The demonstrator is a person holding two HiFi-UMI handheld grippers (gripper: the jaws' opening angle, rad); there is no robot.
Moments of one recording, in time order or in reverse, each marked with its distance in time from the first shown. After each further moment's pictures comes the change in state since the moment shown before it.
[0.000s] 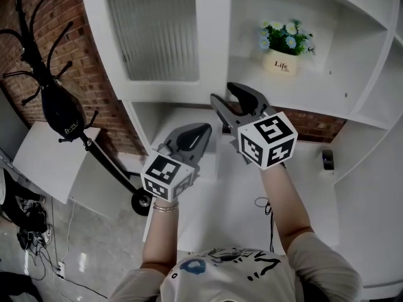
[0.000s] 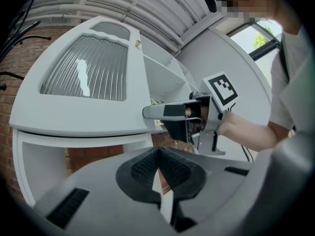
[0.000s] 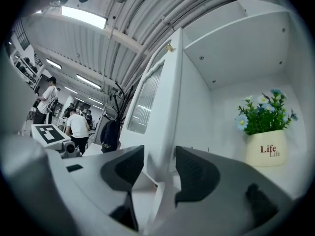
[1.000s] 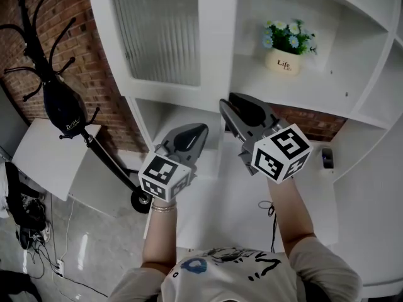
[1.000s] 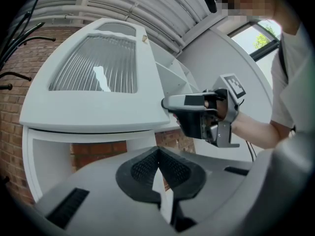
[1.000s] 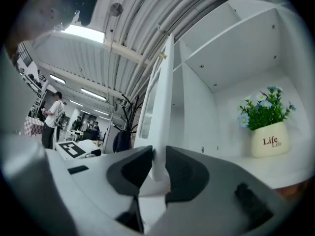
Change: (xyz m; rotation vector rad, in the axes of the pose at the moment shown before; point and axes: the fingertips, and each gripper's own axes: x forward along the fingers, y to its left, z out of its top) left arm -0.018 0.004 -0.007 -0.012 0.007 0.012; right arm -0.032 0.031 0.012 0.086 -0.069 0.091
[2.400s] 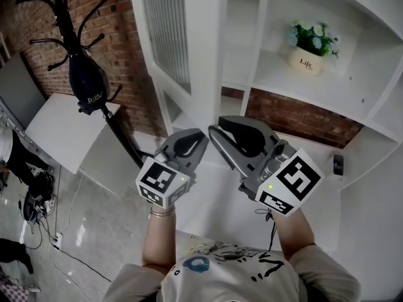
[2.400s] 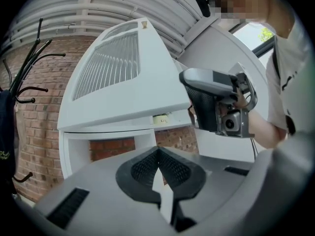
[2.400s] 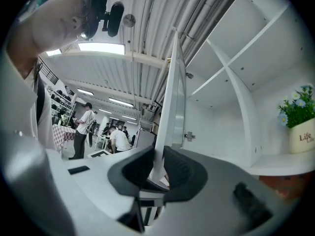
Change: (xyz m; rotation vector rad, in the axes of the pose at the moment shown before) left arm -0.074 -0.018 0.000 0.005 0.023 0.102; right arm -0.034 0.134 0.028 -0.006 -0.040 0.337
